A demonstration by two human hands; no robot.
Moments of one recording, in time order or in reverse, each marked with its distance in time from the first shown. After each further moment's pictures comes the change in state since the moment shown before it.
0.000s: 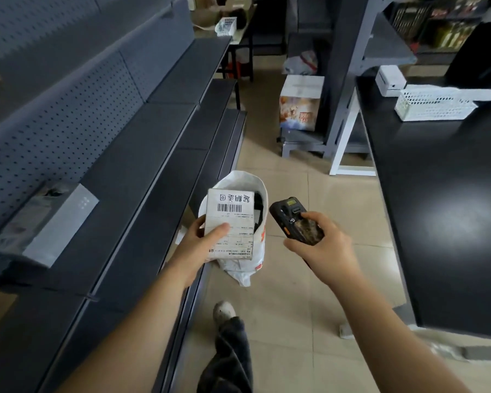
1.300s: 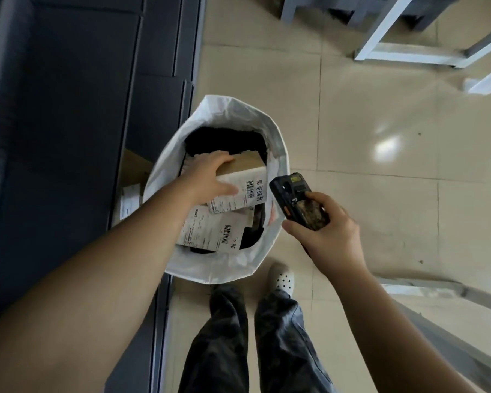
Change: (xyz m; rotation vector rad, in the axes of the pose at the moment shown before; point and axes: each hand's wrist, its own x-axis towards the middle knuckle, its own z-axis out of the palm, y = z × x) left_hand 0.486 -0.157 -0.027 1.011 -0.443 -0.006; right_hand 0.274 0.152 0.202 -0.081 -0.067 0.415
